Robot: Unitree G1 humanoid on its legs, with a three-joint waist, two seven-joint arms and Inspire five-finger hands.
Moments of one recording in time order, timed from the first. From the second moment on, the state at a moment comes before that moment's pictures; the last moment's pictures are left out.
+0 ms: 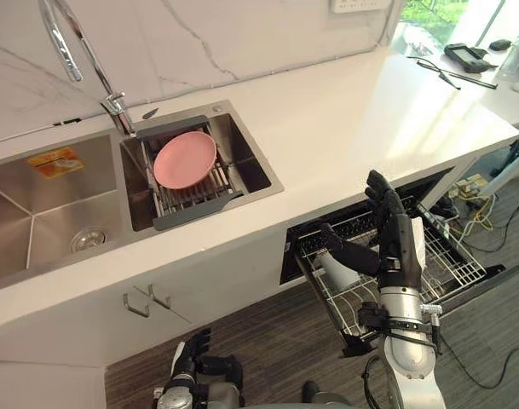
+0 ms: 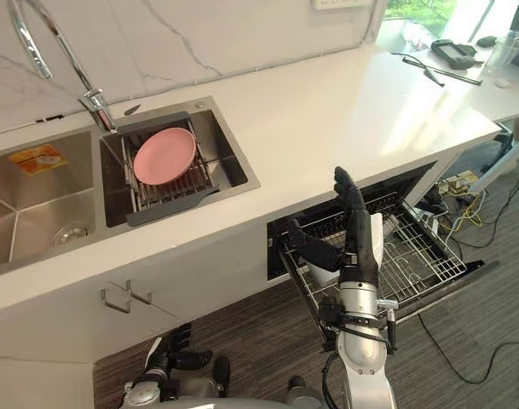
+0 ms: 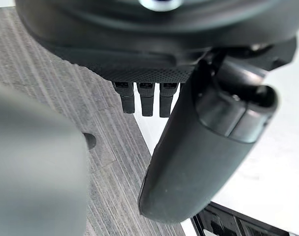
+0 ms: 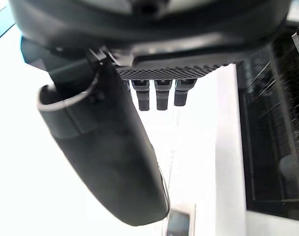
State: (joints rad) left arm 0.11 0.11 -0.09 0.91 -0.07 -0.15 0.11; right arm 0.28 -0.07 0.05 -0.39 -0.16 -0.19 -0.18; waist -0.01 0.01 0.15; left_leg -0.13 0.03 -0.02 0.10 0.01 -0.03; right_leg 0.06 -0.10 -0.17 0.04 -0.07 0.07
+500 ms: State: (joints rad) left arm 0.10 0.13 -0.09 0.91 -0.06 -0.15 0.11; right arm 0.06 -0.15 0.07 -0.24 -0.24 -0.17 -0.19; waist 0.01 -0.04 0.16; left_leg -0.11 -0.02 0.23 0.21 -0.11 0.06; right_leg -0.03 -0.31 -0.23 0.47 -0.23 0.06
